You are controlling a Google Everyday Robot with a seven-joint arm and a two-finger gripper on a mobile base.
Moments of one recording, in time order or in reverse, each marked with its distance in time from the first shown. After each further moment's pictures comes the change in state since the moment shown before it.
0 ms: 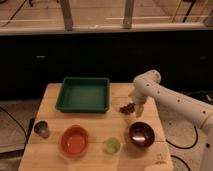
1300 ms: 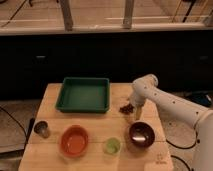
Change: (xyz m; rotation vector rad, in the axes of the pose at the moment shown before) arm -0.001 0.007 0.037 -0.042 -0.035 -0.024
